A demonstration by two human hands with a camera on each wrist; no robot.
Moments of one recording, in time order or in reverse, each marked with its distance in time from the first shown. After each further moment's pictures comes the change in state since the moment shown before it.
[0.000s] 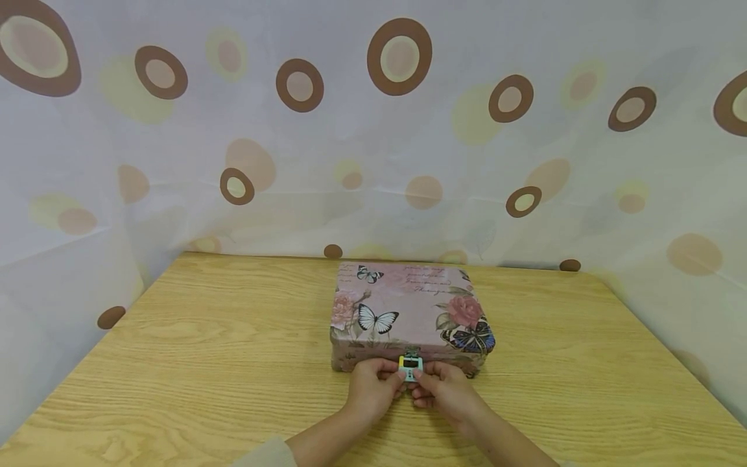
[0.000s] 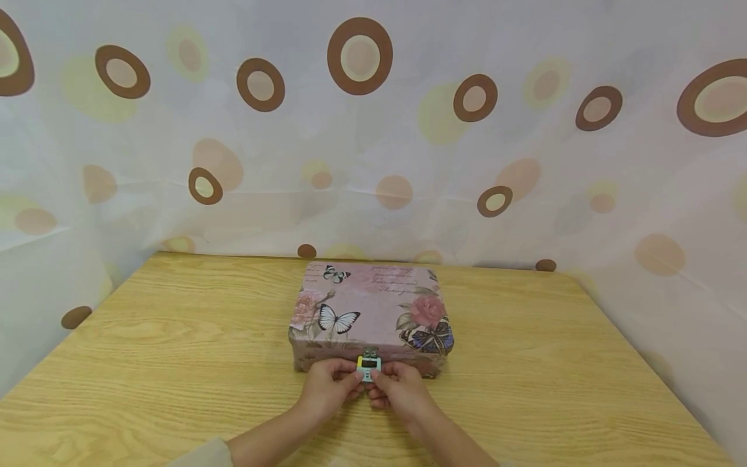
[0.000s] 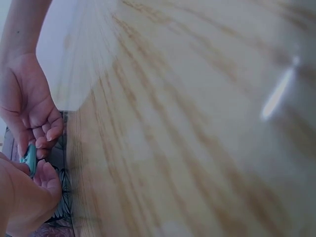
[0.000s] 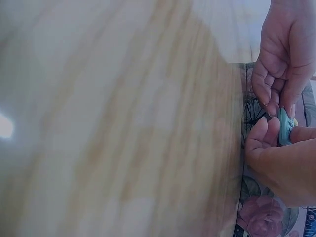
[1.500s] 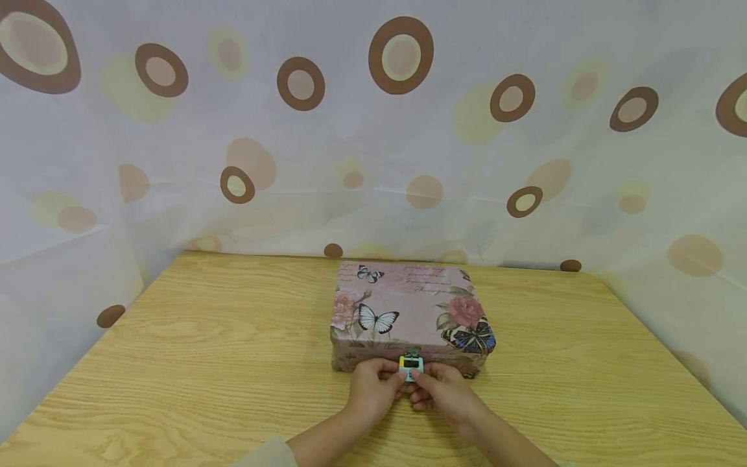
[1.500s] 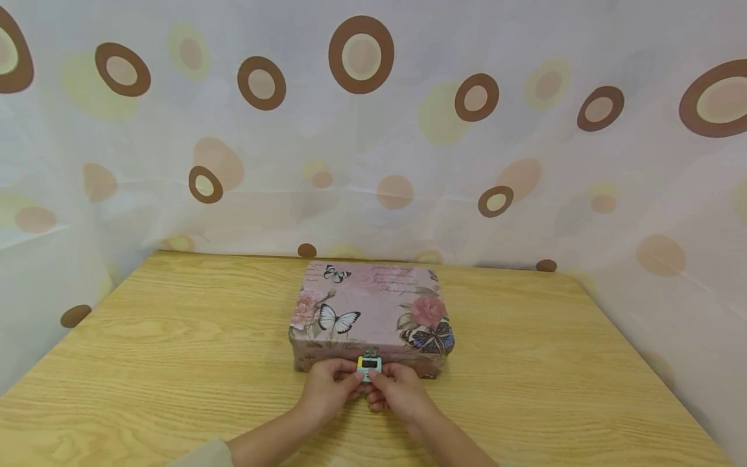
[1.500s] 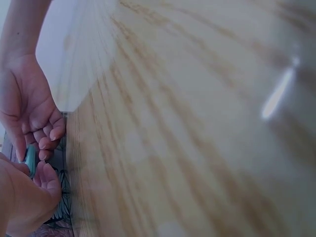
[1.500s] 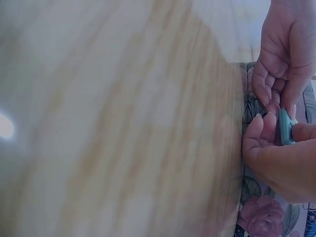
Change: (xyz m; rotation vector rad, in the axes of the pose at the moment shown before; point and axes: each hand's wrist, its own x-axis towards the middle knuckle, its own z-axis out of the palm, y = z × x) left_hand 0.001 -0.001 0.001 0.037 0.012 -0.006; right_hand 0.002 0.002 -0.001 -0.057 -0.057 -0.026
